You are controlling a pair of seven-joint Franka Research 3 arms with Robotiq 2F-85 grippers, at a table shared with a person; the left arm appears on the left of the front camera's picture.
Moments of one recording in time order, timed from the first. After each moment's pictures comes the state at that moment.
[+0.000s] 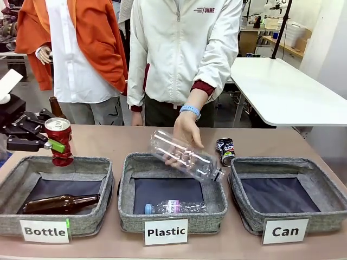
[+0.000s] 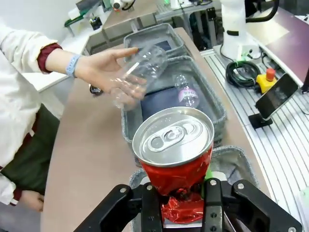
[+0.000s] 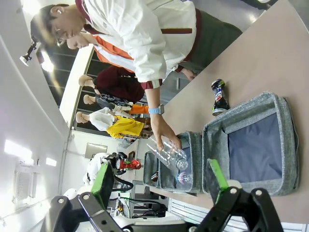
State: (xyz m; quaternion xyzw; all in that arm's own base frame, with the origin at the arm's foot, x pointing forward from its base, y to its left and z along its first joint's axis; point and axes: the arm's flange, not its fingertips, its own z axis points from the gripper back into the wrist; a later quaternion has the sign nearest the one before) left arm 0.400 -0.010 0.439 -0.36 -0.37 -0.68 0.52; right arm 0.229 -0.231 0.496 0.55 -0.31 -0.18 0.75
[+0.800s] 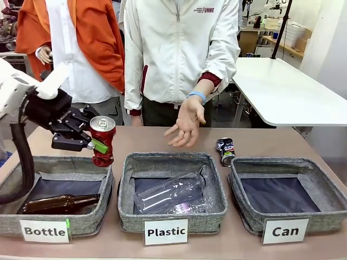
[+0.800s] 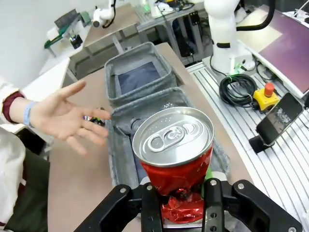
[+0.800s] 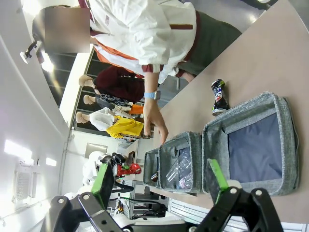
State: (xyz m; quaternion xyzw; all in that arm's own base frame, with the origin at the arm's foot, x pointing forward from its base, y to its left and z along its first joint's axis) left arm 0.380 -0.124 0.462 -0.36 -0.36 -0.72 0.47; right arm 0.229 -0.231 0.496 0.55 -0.31 -0.18 0.75
